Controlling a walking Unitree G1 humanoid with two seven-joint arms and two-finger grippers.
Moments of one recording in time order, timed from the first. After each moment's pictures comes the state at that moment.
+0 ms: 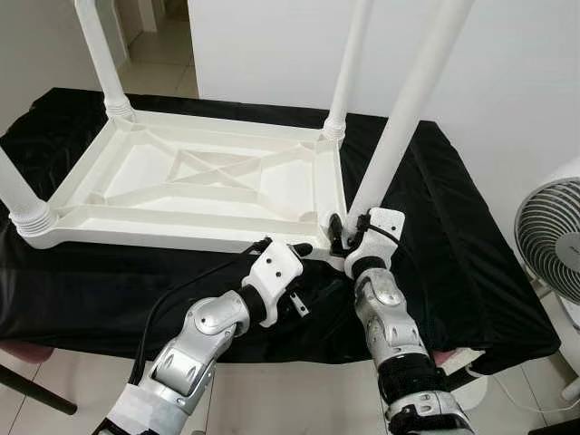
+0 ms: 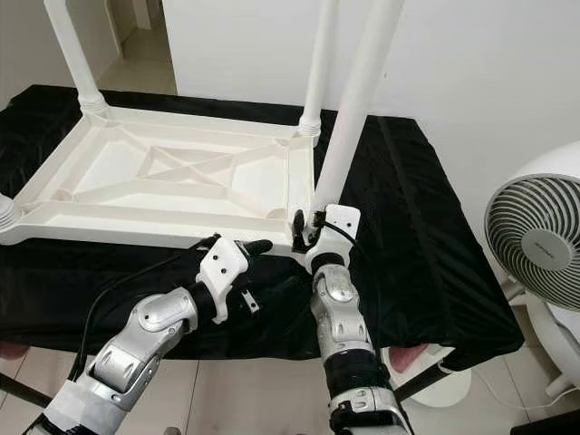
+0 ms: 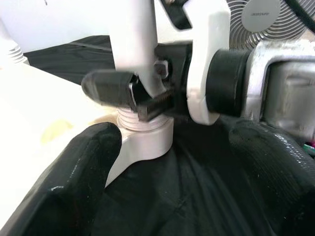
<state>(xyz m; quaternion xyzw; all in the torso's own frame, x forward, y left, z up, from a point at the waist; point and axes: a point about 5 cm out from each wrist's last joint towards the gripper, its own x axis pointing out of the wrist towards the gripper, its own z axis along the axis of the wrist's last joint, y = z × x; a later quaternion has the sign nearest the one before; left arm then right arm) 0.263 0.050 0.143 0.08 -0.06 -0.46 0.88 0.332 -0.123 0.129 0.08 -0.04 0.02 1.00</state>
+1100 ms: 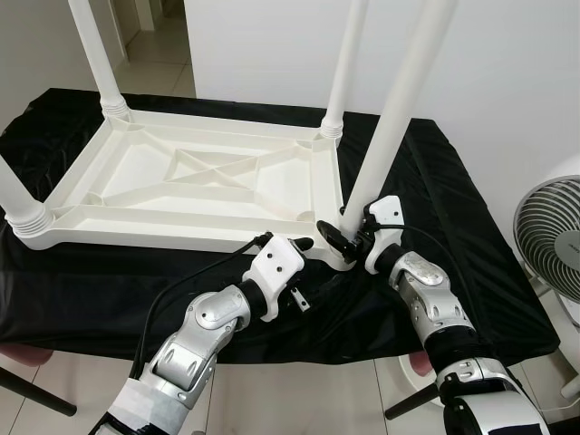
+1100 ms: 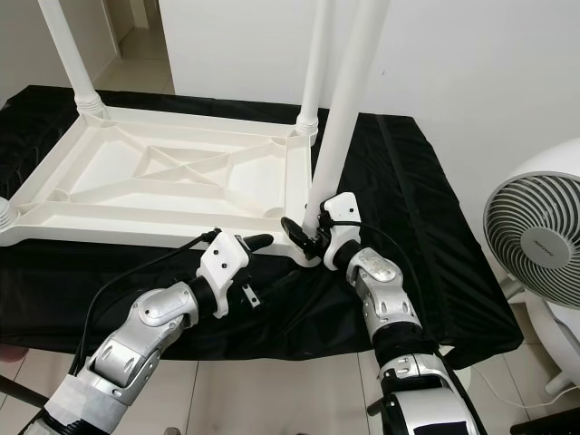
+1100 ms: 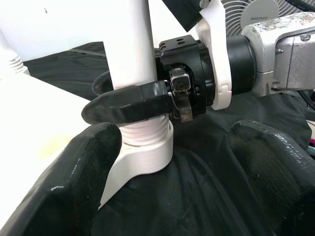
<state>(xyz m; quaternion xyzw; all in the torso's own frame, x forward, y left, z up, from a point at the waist) 0.266 0.049 0.149 0.09 -0.07 -0.46 0.88 0.346 -0.140 0.135 -0.04 -0.03 0.33 0.94</state>
